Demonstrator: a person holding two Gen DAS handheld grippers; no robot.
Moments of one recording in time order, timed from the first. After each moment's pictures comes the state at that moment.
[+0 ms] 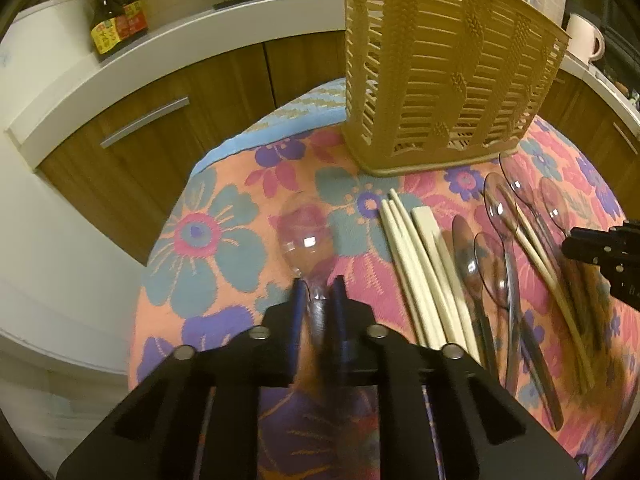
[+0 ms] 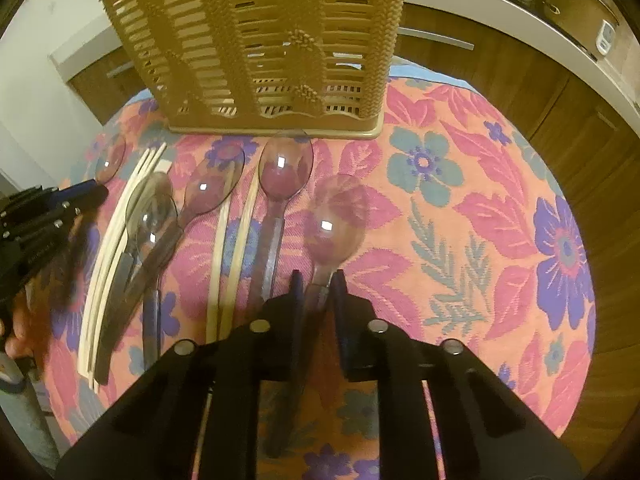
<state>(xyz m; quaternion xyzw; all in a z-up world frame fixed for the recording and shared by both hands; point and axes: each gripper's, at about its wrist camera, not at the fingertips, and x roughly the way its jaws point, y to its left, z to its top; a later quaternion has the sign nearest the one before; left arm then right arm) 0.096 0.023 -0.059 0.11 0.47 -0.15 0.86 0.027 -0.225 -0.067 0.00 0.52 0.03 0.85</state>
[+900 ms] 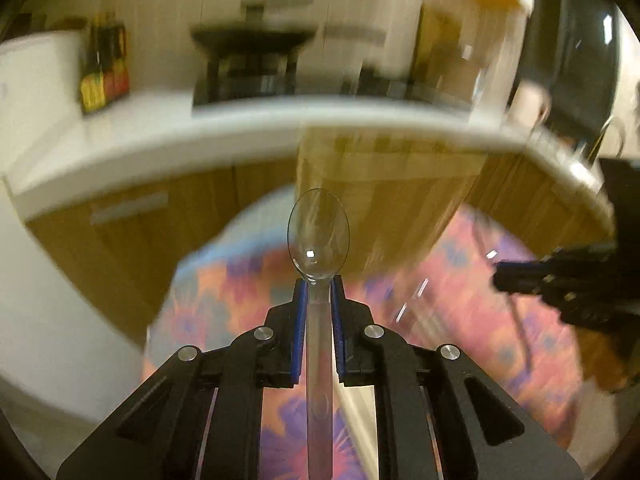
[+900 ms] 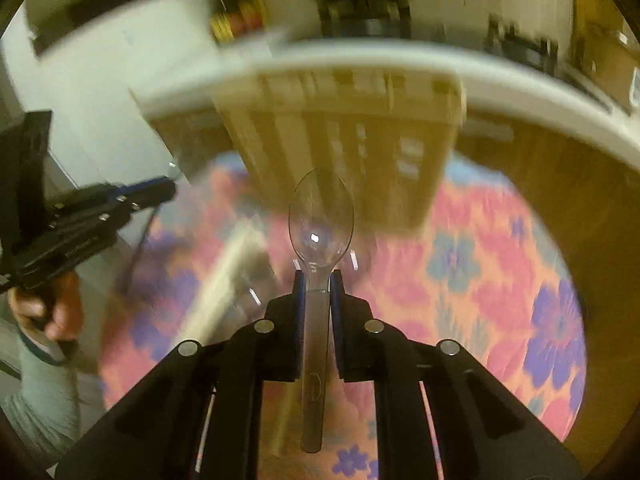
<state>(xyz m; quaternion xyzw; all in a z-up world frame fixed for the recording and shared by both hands) 0.079 0.017 0.044 0.03 0.33 -0.25 0.91 0.019 -0.218 0.028 0.01 0.41 0.15 0.90</state>
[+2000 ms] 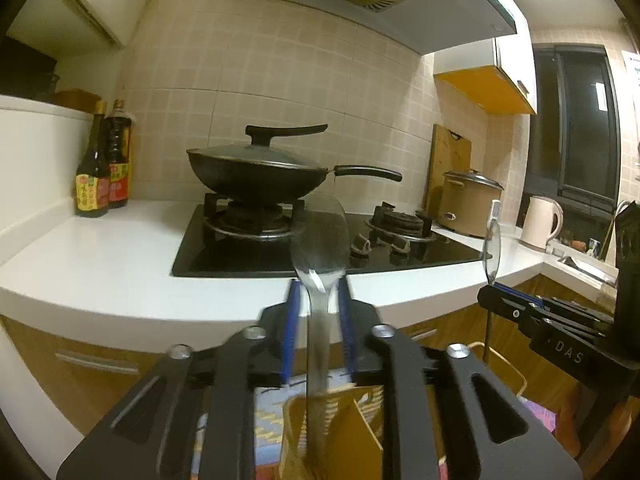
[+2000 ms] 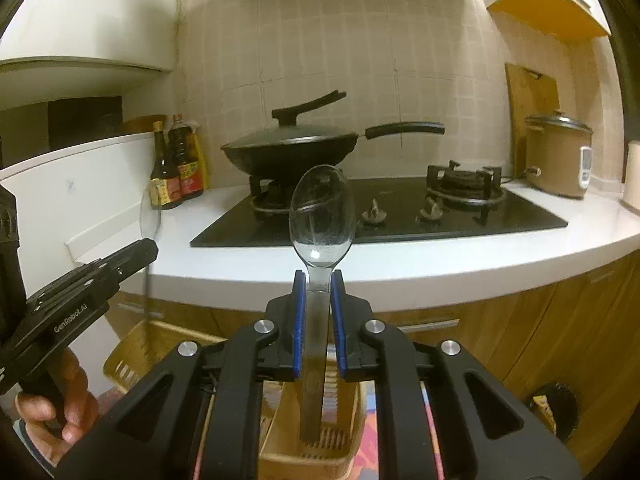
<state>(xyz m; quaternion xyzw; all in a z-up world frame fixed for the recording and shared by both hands) 0.175 -0.034 0.084 -0.05 0.13 -0.23 0.96 0.117 -0.263 0.083 0.04 0.17 0.04 0.98</state>
